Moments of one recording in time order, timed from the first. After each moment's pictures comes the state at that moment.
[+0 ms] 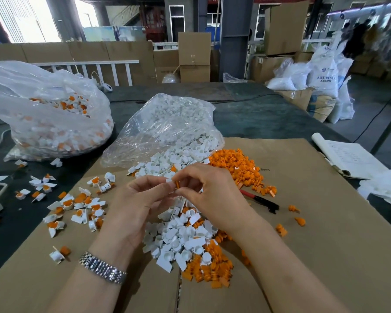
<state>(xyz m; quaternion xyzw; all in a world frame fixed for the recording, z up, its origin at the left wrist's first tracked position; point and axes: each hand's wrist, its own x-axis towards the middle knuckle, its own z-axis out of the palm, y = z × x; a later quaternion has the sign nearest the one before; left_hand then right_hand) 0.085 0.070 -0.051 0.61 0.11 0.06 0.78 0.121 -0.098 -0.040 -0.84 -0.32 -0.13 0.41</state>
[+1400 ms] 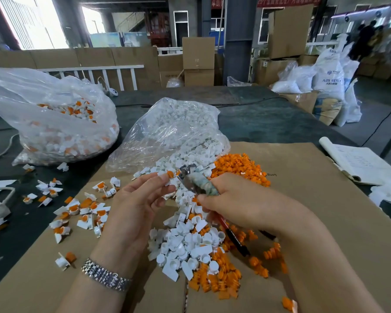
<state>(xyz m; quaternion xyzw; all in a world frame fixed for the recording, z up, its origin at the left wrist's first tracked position) 0.087 0.074 -0.048 0.51 0.08 0.11 0.85 0.107 -0.122 0.012 -0.90 -0.22 0.18 0.33</state>
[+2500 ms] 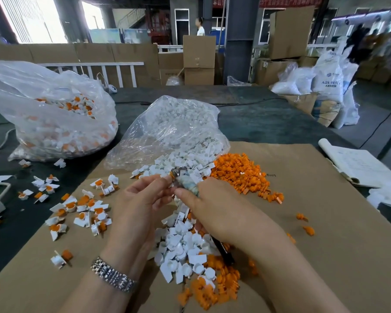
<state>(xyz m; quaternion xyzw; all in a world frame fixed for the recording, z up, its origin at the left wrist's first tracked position) 0.089 0.060 -0.052 0.52 0.12 0.14 0.84 0.102 -0.087 -0.013 -0.93 -0.19 0.08 0.32</state>
